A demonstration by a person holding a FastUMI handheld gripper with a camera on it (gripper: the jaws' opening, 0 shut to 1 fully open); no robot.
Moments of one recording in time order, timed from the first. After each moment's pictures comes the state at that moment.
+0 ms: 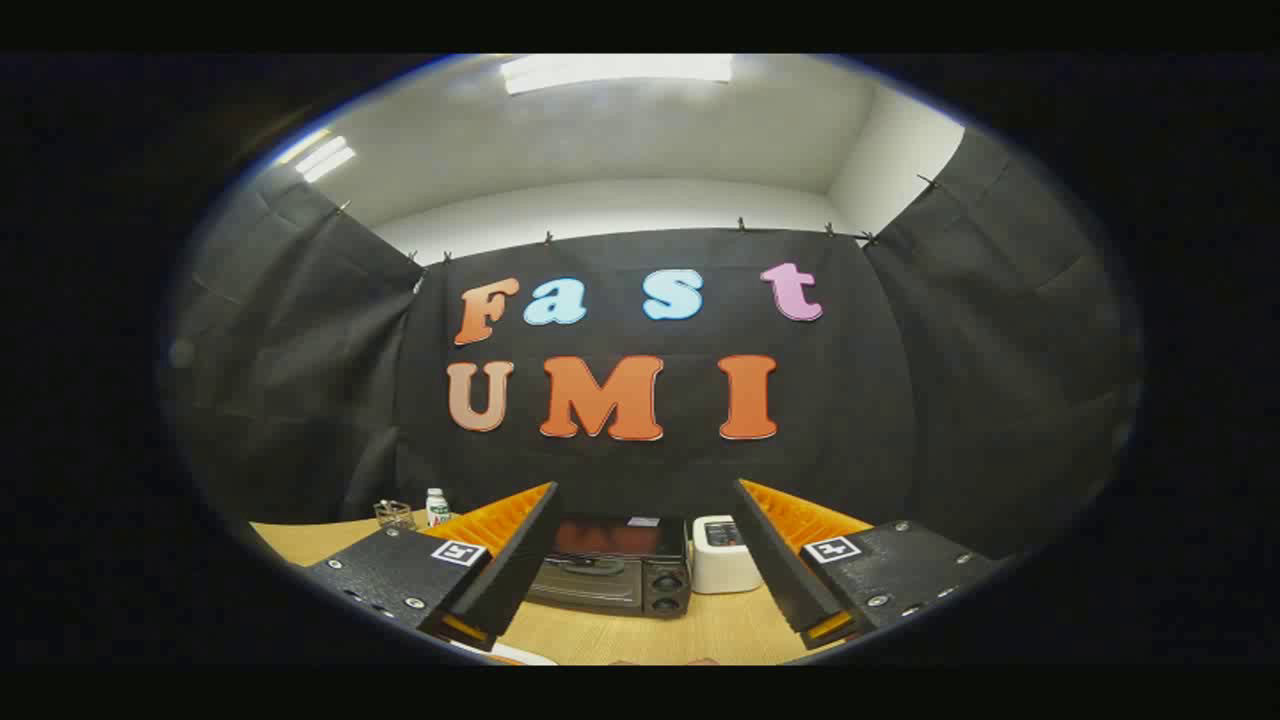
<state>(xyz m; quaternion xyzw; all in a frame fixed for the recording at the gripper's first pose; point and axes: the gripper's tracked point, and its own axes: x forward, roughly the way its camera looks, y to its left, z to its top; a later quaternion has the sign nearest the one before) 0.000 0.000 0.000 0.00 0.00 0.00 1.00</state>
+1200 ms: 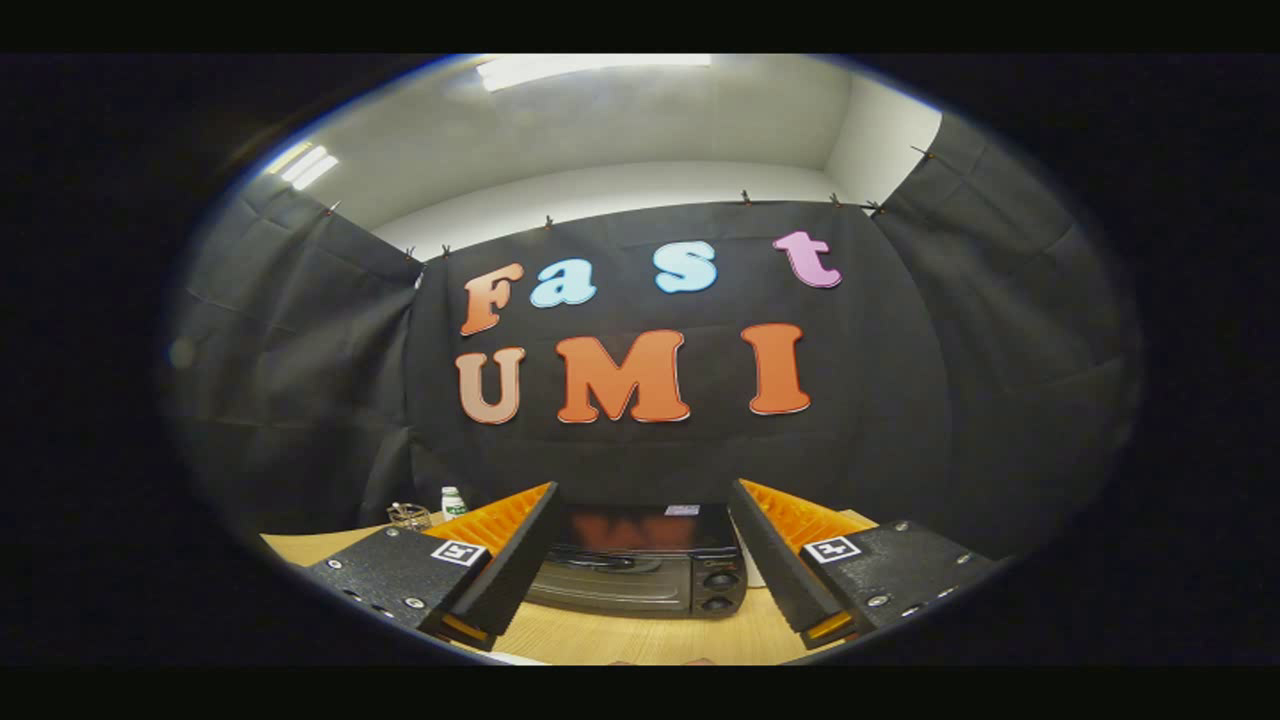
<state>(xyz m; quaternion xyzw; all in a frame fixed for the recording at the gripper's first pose) 0.054 0.042 -0.055 0.04 0.03 0.02 1.00</state>
